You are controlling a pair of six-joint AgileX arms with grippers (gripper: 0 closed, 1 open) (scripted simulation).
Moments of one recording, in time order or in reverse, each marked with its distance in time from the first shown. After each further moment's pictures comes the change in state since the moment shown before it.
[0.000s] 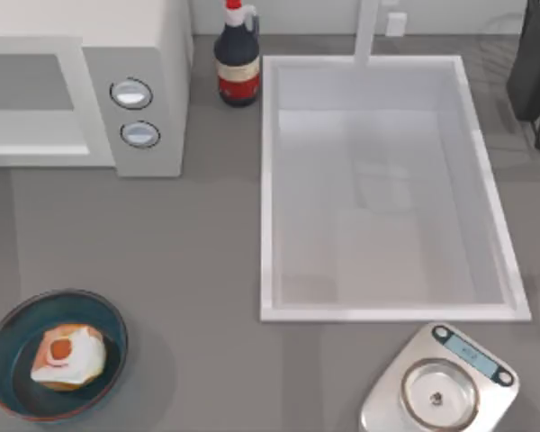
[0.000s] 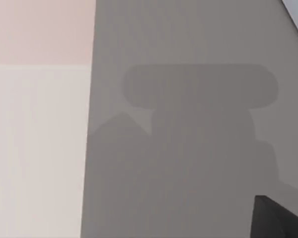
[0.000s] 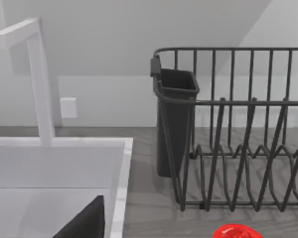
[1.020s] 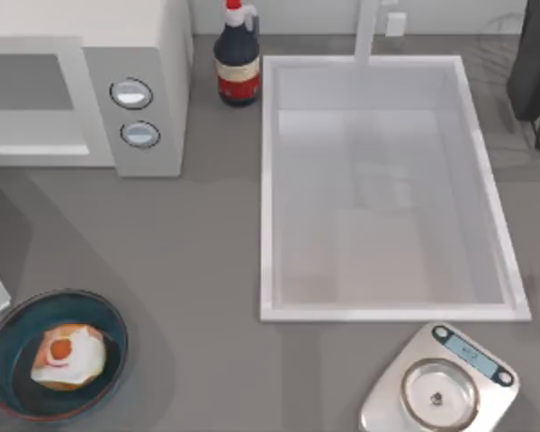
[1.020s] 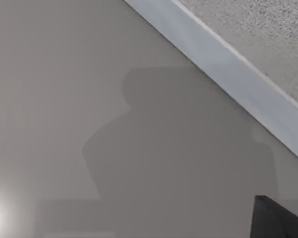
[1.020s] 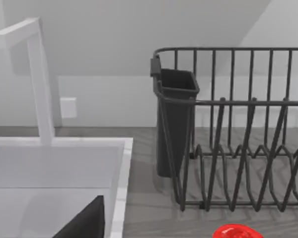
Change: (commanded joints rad) left arm -0.368 -0.406 -0.380 0.154 -0.206 -0.355; right arm 0.000 0.000 0.000 0.000 0.000 0.000
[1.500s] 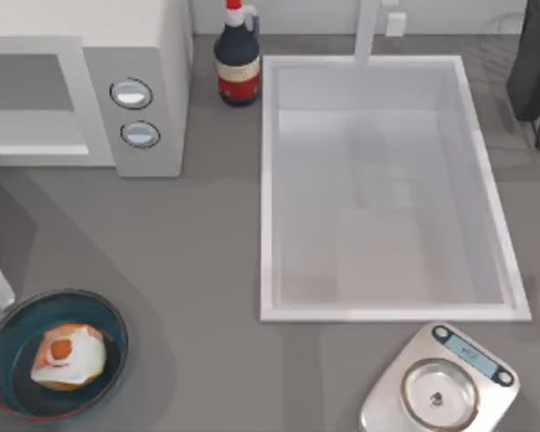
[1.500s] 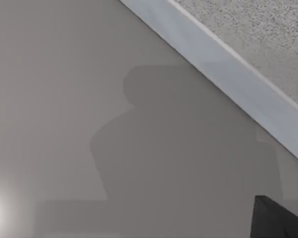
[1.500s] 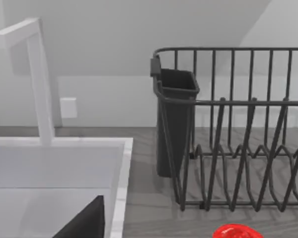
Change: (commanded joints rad) left arm -0.045 -0.032 -0.032 0.010 -0.033 -0.045; right arm 0.000 0.000 0.000 0.000 0.000 0.000
